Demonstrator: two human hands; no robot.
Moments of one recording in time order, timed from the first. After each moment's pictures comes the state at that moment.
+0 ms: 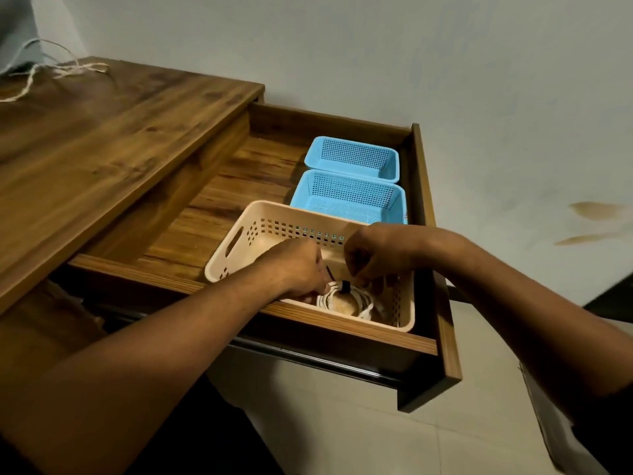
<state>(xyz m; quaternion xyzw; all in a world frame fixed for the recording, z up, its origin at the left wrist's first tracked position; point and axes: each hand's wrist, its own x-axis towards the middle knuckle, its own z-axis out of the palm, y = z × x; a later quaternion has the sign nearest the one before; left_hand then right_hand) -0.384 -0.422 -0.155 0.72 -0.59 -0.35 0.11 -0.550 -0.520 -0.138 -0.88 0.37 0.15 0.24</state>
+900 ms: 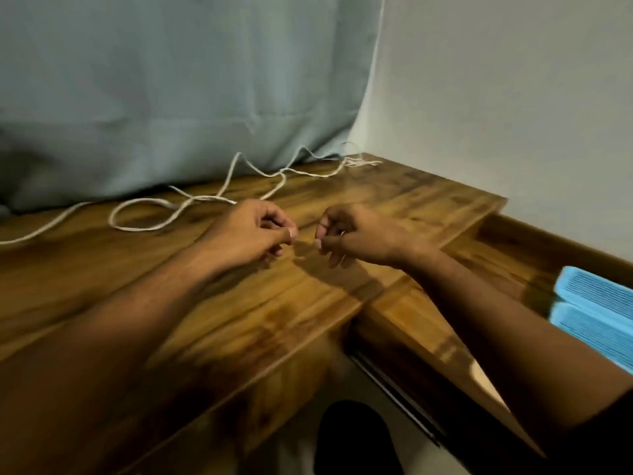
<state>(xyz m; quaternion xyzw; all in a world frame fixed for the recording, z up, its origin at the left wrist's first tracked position) -0.084 -0.199 -0.043 0.79 -0.36 -0.13 0.48 -0.195 -0.388 -0.038 -0.92 0.07 -0.07 0.39</state>
